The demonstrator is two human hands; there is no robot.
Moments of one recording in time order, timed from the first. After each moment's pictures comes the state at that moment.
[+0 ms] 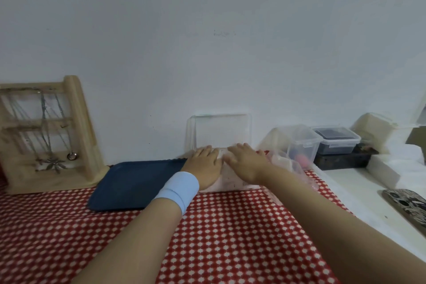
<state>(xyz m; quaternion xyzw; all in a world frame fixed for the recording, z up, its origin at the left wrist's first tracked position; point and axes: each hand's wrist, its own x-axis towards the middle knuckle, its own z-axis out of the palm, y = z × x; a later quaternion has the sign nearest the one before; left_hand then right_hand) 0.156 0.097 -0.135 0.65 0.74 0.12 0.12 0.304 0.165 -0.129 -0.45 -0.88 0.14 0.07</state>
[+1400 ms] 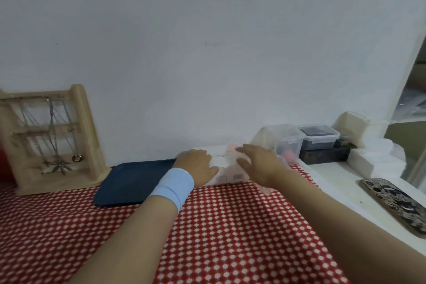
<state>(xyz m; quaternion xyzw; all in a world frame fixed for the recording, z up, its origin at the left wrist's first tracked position) 0.169 0.058 -0.102 0.67 0.74 -0.01 0.00 0.364 0.134 -0.115 -0.45 -0.88 0.08 0.13</state>
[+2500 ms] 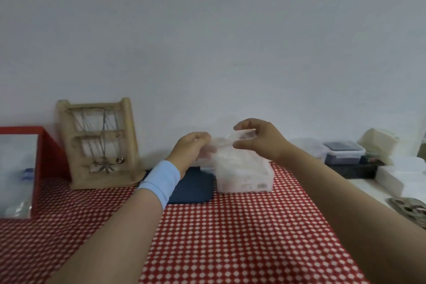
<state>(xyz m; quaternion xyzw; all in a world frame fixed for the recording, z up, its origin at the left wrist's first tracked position) 0.131 -0.018 -0.037 0.45 0.65 0.55 0.28 0.321 0.087 -0.022 -0.31 -0.79 0.39 0.35</state>
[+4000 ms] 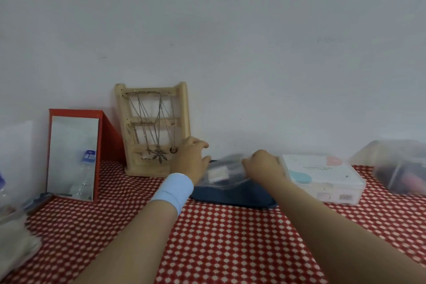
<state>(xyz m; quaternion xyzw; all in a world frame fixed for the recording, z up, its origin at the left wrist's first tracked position) -0.034 -0.040 -0.113 0.49 0.82 0.28 -0.07 0.121 0.089 -0.129 -0.51 -0.80 0.27 0.19</state>
